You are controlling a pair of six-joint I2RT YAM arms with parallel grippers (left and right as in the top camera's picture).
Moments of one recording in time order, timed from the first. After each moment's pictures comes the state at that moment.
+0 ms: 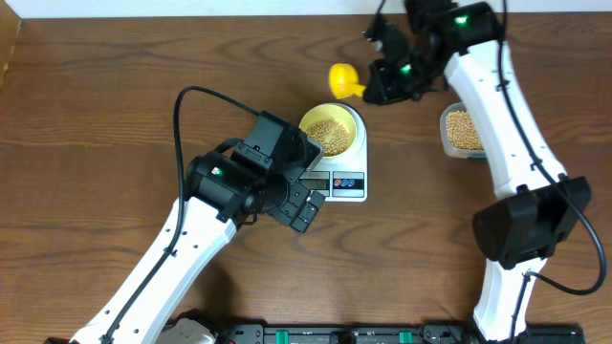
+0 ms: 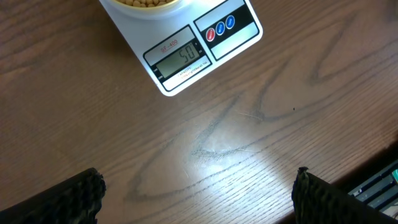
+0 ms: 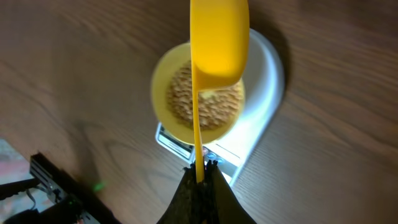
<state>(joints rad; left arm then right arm) -0.54 1.33 1.25 -1.13 0.13 0.06 0.27 2.08 2.19 -1.38 -0.47 0.00</state>
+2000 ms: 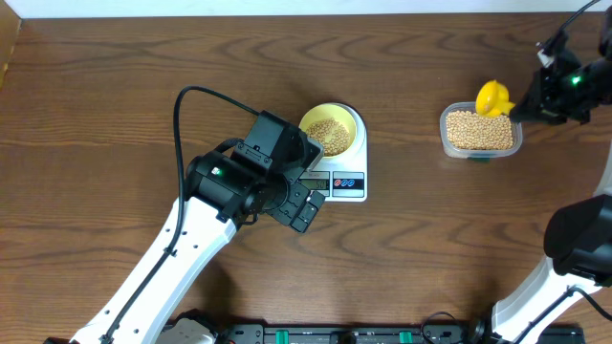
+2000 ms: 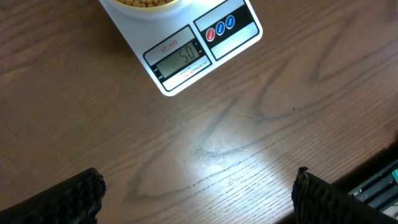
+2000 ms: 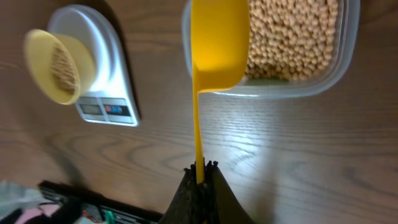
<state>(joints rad) -0.54 1.33 1.25 -1.13 0.13 0.06 -0.28 1.99 2.10 -1.69 -0.40 -0.18</state>
